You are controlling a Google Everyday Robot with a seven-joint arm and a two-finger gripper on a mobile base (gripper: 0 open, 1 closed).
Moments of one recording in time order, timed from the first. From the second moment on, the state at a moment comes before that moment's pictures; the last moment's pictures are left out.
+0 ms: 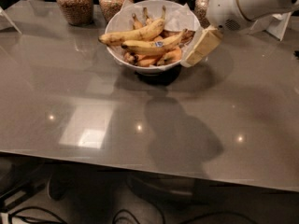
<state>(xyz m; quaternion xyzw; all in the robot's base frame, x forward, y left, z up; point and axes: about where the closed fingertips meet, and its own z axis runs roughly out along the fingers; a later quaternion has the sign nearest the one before) 0.611 -0.106 0.995 -0.62 0.66 0.00 0.44</state>
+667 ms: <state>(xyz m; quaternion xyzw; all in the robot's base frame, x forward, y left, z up) 0.658 -0.078 0.981 -0.62 0.65 0.01 0.45</state>
